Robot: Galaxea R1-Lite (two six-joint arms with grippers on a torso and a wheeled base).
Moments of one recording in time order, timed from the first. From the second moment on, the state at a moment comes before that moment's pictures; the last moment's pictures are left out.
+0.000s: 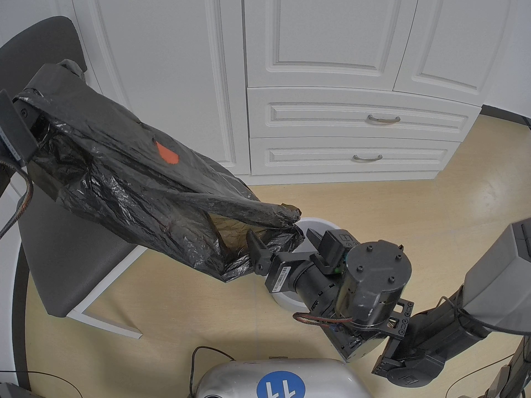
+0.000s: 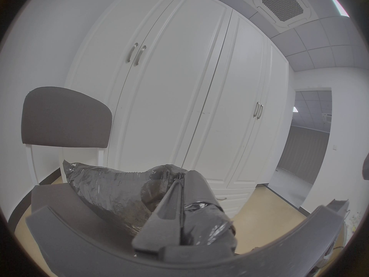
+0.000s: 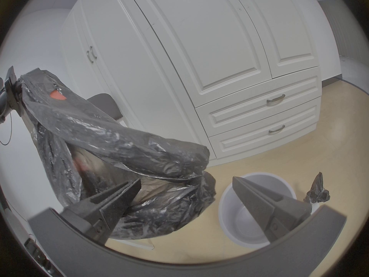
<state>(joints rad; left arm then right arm) -0.81 1.07 -0.72 -0.72 0.51 -0.03 0.98 2.02 -0.73 -1.33 -0.58 0.32</state>
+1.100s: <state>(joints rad) -0.81 1.05 -0.70 -0.72 0.51 0.00 0.87 2.05 -0.77 -1.28 -0.64 0.29</state>
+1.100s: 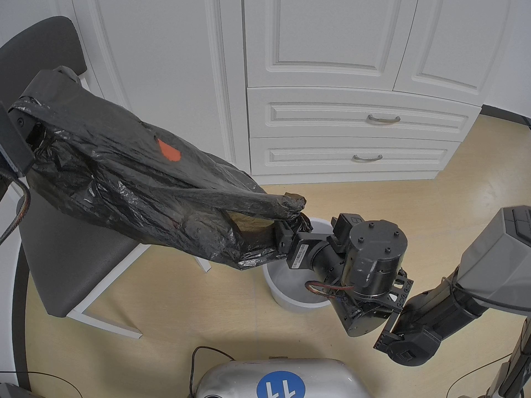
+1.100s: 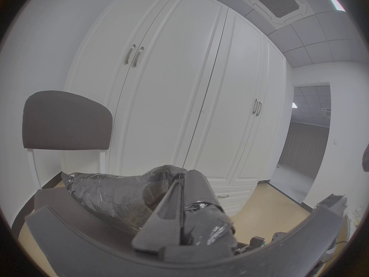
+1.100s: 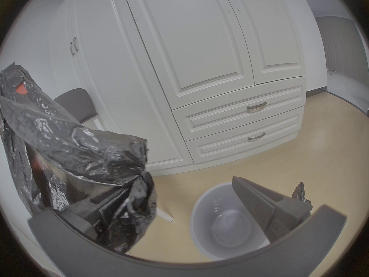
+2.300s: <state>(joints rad) -0.83 1.05 -0.61 -0.78 0.50 0.08 0.92 2.14 -0.57 -1.55 -0.48 0.15</state>
